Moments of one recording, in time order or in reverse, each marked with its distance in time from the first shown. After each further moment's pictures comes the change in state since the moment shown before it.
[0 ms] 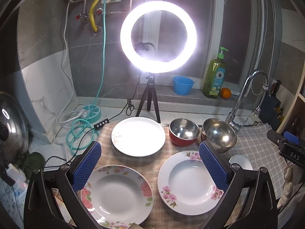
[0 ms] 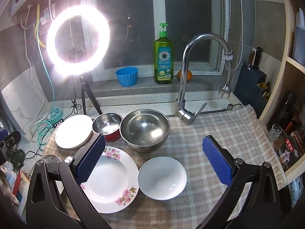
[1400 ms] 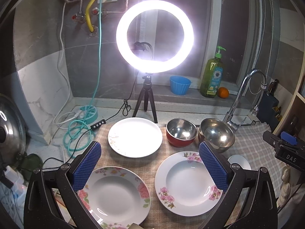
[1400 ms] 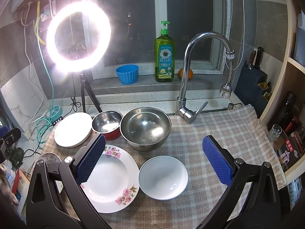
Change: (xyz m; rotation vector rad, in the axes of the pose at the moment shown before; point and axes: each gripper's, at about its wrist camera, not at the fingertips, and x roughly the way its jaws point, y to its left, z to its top) left arm 0.000 -0.006 0.007 0.006 0.008 -0.011; right arm 0.002 0.004 -0.003 -0.007 0.010 -0.004
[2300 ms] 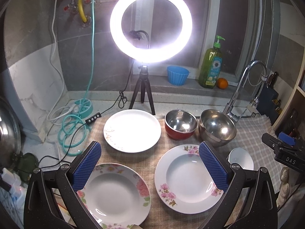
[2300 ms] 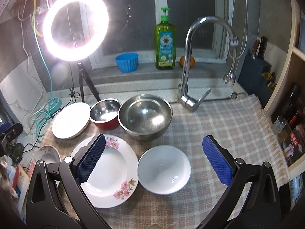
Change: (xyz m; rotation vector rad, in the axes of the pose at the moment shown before) left arm 0.025 0.000 -0.005 0.019 0.080 -0.026; right arm 0.026 -0.012 -0.019 0.021 0.107 0.036
